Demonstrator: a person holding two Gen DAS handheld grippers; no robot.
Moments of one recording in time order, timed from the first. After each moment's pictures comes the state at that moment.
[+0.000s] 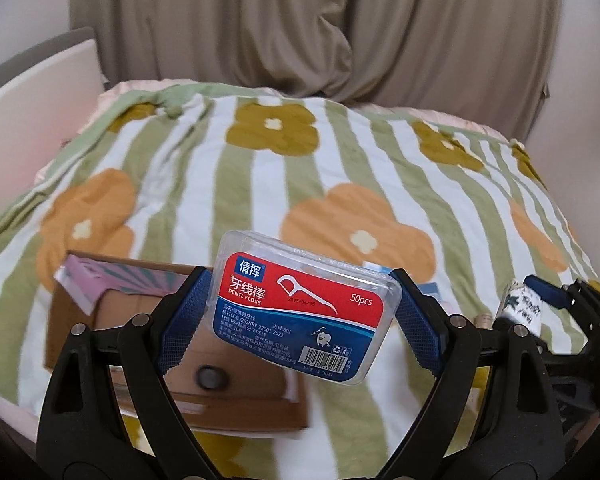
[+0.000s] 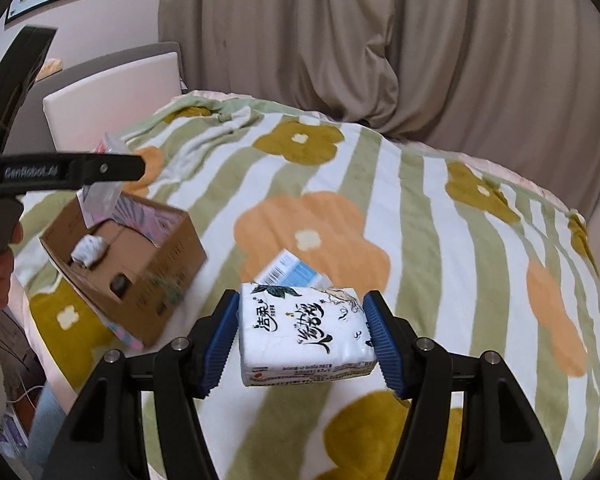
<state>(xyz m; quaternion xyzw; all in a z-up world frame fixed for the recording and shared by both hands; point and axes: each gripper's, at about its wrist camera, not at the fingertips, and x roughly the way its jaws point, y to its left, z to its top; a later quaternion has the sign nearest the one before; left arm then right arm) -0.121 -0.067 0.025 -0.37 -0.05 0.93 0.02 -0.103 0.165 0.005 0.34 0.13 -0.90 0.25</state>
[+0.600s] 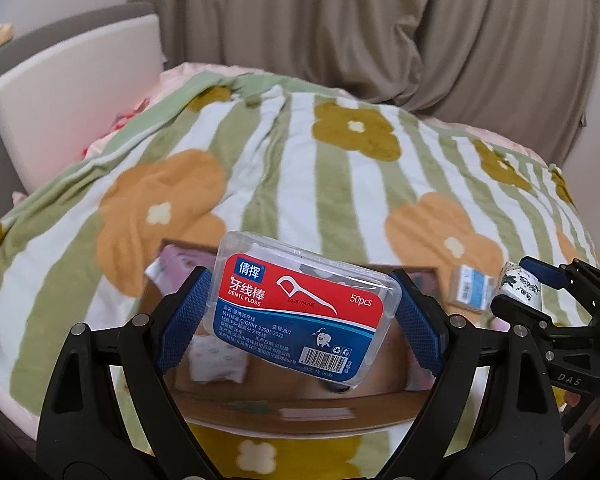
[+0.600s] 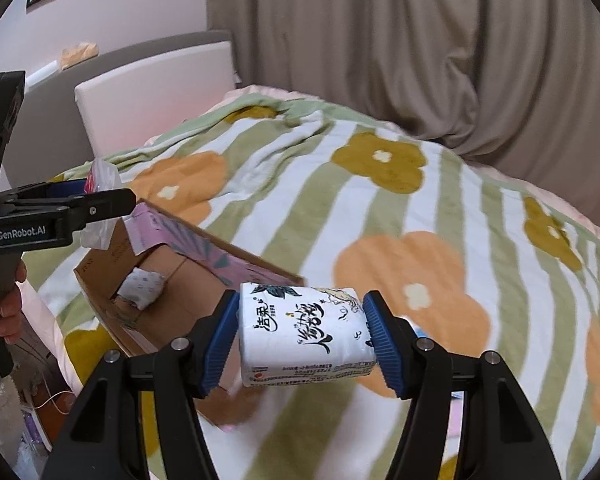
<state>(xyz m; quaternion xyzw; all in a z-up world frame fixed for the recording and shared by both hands) -0.112 -0.224 -0.003 -0.38 -0.08 0.92 -0.03 -0.121 0.013 0.000 0.35 0.14 -0.87 0.31</state>
